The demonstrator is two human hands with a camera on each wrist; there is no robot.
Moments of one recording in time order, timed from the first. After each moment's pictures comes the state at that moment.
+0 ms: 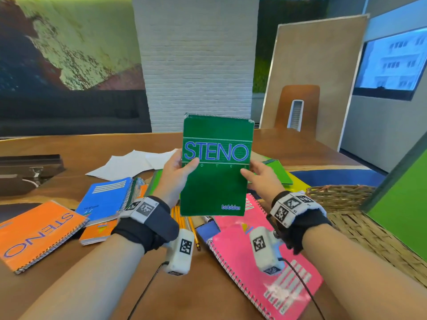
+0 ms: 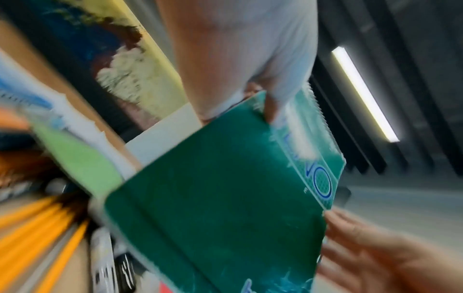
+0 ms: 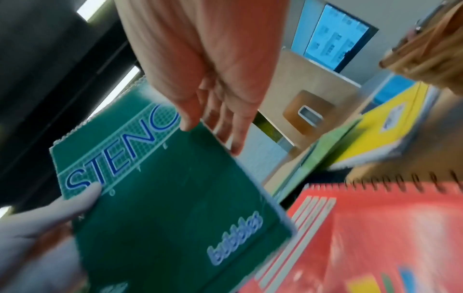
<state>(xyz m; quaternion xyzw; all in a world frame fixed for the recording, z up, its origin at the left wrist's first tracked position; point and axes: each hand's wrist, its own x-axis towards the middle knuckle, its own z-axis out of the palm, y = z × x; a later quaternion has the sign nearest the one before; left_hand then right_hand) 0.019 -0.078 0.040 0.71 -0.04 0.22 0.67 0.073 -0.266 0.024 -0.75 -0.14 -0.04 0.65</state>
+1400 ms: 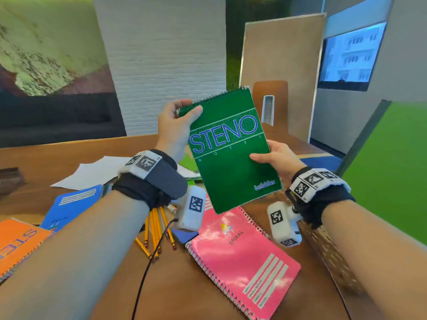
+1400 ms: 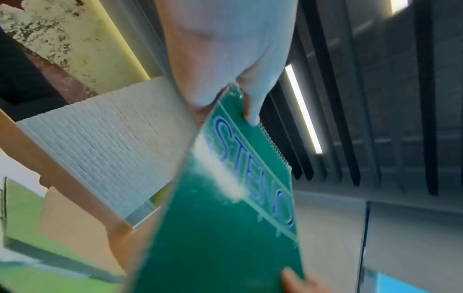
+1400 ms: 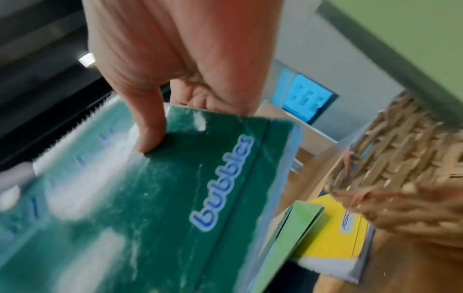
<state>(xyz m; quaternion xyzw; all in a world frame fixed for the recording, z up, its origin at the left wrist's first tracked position) 0.042 -0.152 0.128 0.63 -0.09 0.28 0.72 0.050 -0.365 0.073 -0.73 -0.11 -0.02 0.67</state>
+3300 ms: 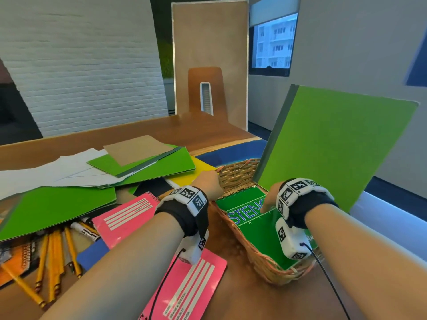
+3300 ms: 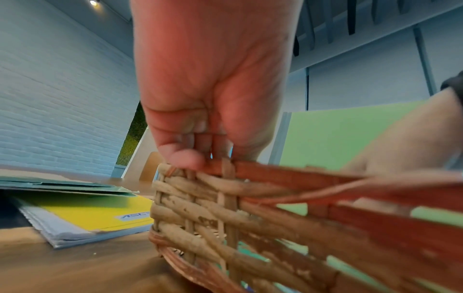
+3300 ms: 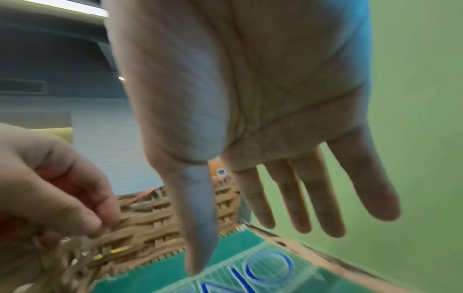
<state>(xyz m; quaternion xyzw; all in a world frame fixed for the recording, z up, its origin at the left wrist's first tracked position) 0.105 -0.359 -0.010 0.97 -0.20 -0.04 0.16 0.020 -0.525 0.014 -0.97 0.13 0.19 0.05</state>
